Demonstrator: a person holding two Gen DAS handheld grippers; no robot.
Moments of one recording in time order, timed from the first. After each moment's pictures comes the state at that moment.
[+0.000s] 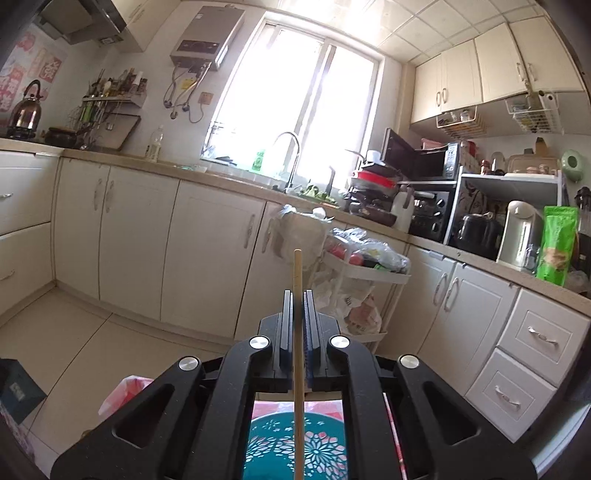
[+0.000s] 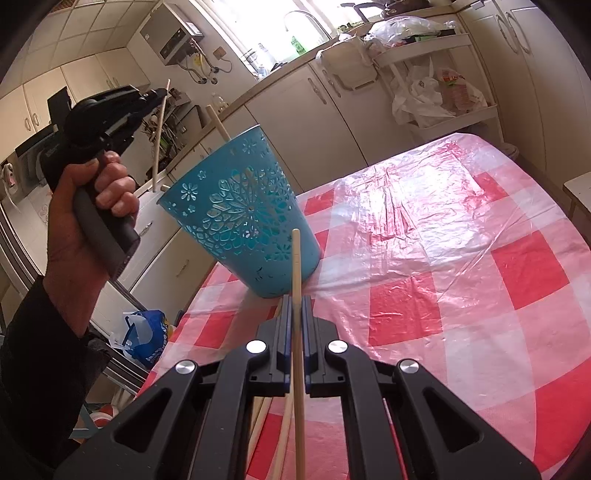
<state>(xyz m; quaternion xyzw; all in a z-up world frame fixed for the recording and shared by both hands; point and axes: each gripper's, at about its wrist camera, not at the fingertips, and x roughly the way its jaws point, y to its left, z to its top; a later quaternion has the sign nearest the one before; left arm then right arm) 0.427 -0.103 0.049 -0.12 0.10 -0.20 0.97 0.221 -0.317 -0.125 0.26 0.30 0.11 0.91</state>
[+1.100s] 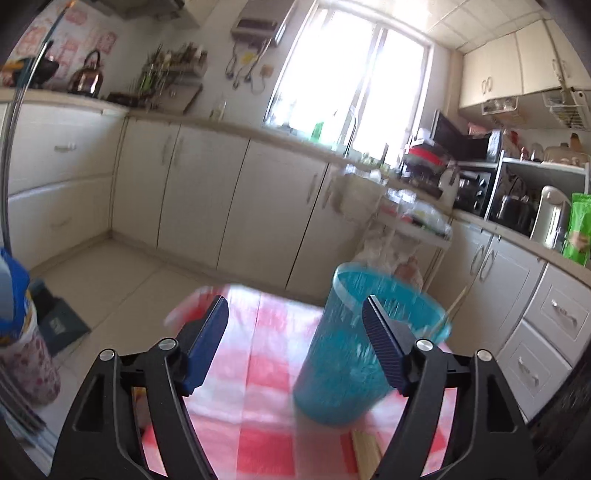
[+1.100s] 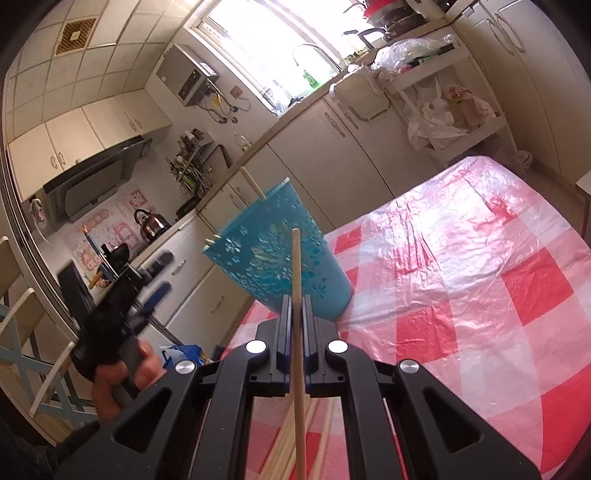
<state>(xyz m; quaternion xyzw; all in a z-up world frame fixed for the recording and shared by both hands) 0.320 -0.021 -0.061 -0.14 0.19 -0.11 0.97 0.202 -0.329 -0.096 0.31 0.21 0.15 0.92</state>
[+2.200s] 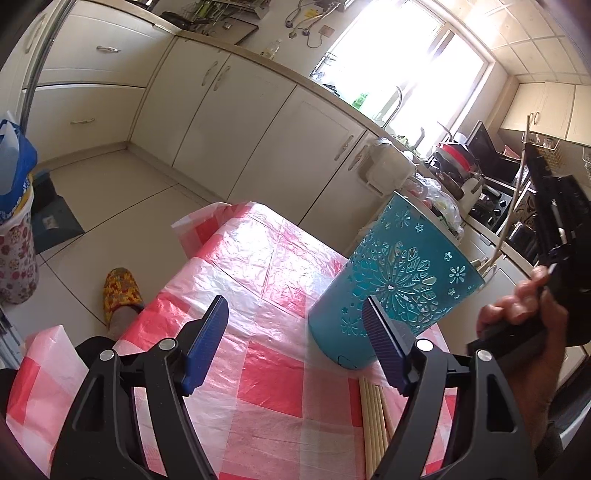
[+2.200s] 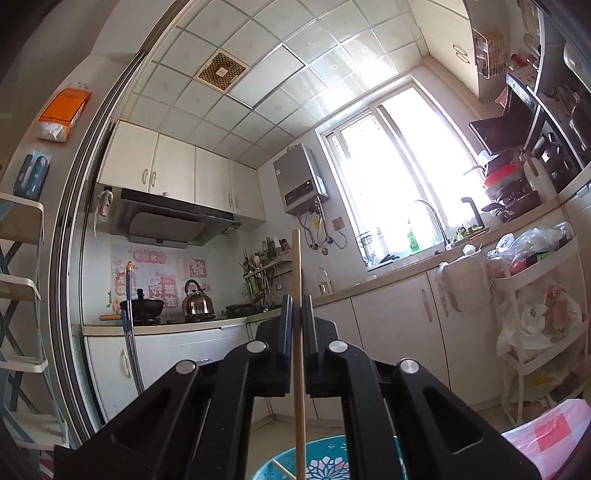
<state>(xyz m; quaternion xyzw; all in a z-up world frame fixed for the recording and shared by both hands) 0.313 0.006 -0.133 -0.26 0.25 -0.10 0.93 0.298 -0.269 0.018 0.15 -0.12 0.20 0.96</state>
